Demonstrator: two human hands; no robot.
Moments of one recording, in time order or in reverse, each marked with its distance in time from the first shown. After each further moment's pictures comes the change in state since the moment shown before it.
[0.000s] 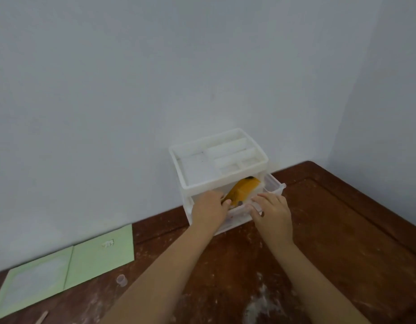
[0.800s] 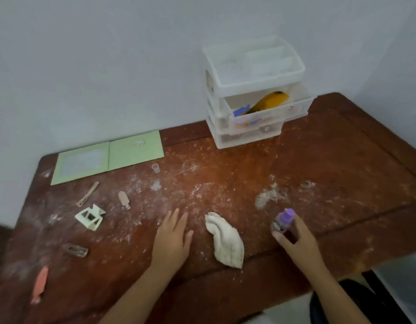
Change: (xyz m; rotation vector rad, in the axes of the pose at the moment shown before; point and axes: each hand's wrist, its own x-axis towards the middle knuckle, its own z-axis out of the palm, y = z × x) left_hand -0.273 -0.149 0.077 0.071 -0.237 -0.229; right_hand -0.222 -0.039 -0.104 0.529 -0.715 0.736
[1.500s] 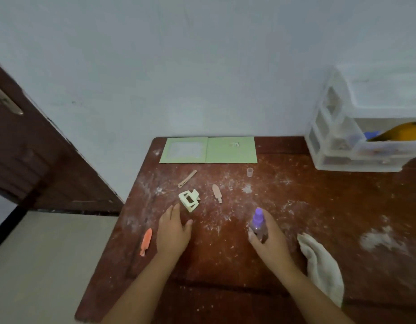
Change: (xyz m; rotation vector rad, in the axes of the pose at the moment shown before) left_hand -0.048 -0.165 -0.050 -0.235 0.348 -0.529; right_hand -0.017 -0.113 0.206 -0.046 -0.336 -0.342
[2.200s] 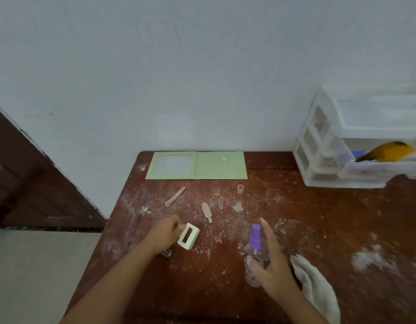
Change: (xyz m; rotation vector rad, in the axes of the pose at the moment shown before) left_hand 0.063 0.008 -0.015 -0.008 -0.369 0.203; right_hand -0.004 -0.022 -0.022 0.176 -0.119 0.010
